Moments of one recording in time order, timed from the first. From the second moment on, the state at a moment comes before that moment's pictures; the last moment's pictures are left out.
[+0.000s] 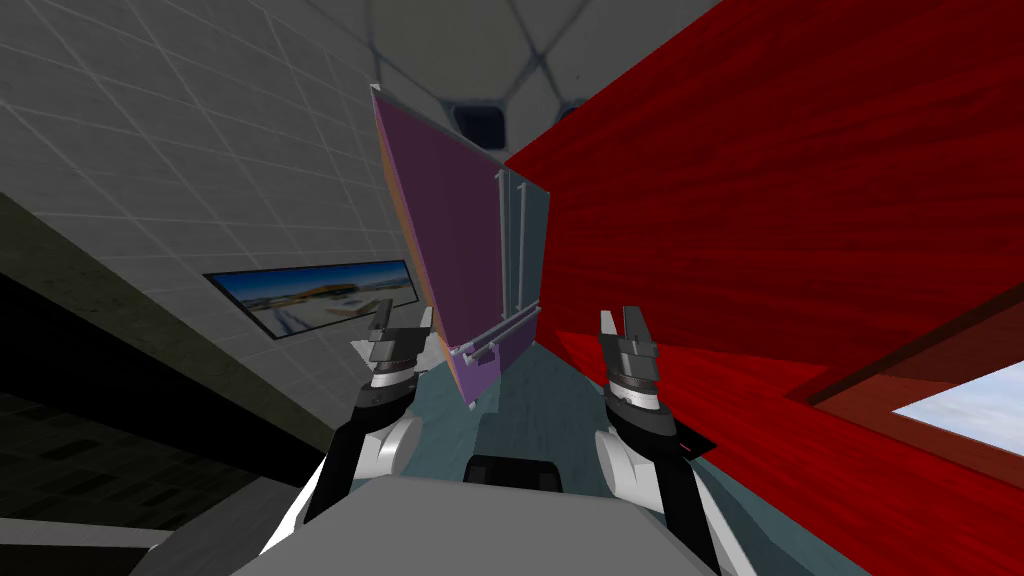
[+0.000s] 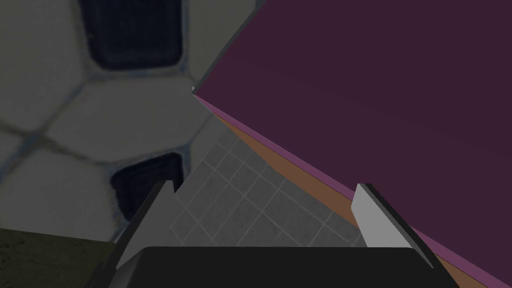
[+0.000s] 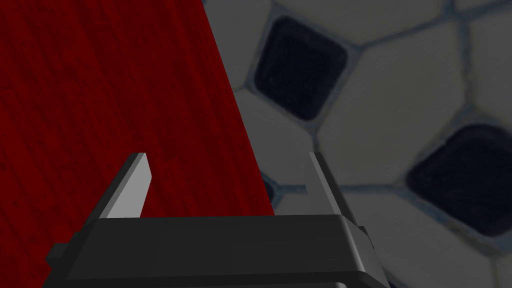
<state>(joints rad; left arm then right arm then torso) 0.47 0.05 -0.02 -2.33 0.08 -0.54 0.10 0.49 0.04 0.07 -2.35 0.12 -0.59 0.08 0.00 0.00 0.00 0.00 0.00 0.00</state>
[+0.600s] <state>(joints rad) 0.47 0.05 -0.02 -2.33 0.08 -0.54 0.10 0.49 0.04 0.07 -2.35 0.12 -0.59 0.08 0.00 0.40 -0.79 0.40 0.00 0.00</state>
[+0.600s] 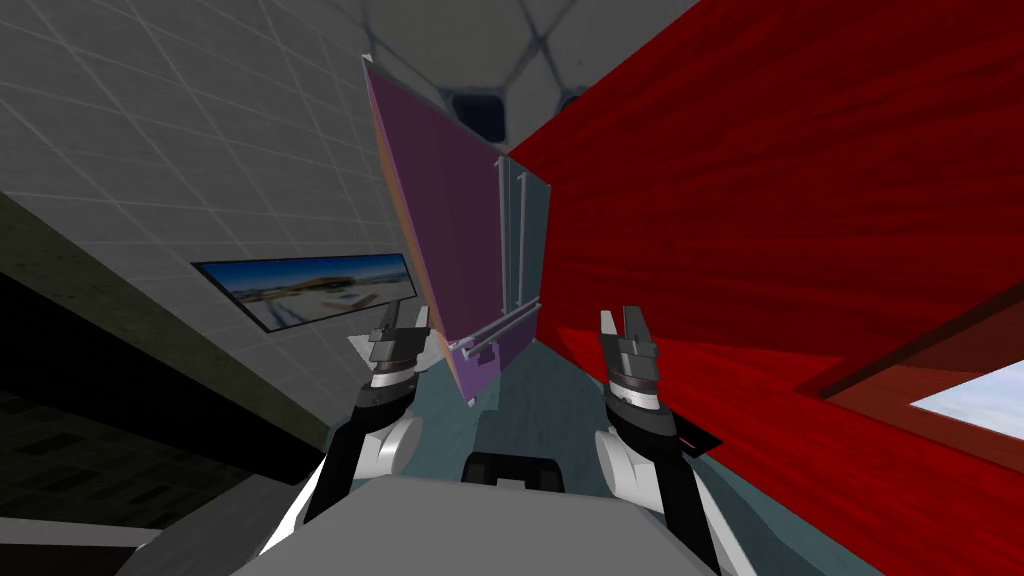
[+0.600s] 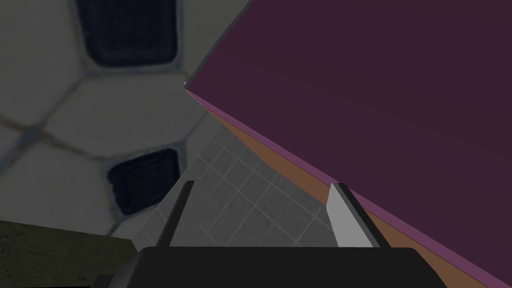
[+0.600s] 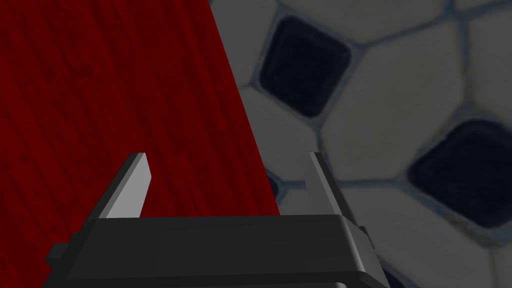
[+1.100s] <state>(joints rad) 0.46 0.06 -0.02 -2.31 0.09 -0.55 0.10 0.49 0.04 0.07 -2.35 0.12 -0.59 0.08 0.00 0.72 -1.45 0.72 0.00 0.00</state>
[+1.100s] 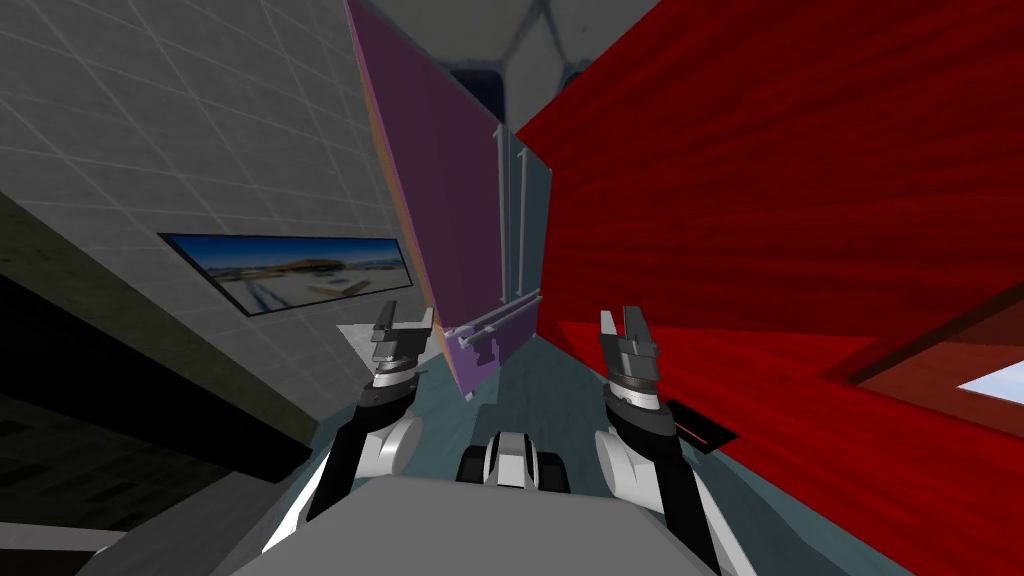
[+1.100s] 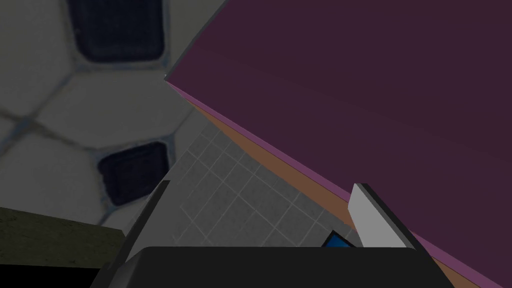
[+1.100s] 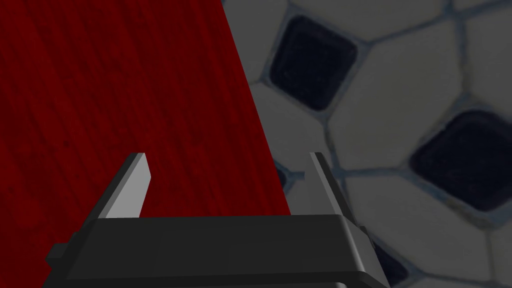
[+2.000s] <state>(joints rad) 0.39 0.15 -0.01 -2.09 0.14 -0.63 0.11 0.49 0.04 0.07 -2.35 0.12 -0.59 0.08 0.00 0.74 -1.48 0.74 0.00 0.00</state>
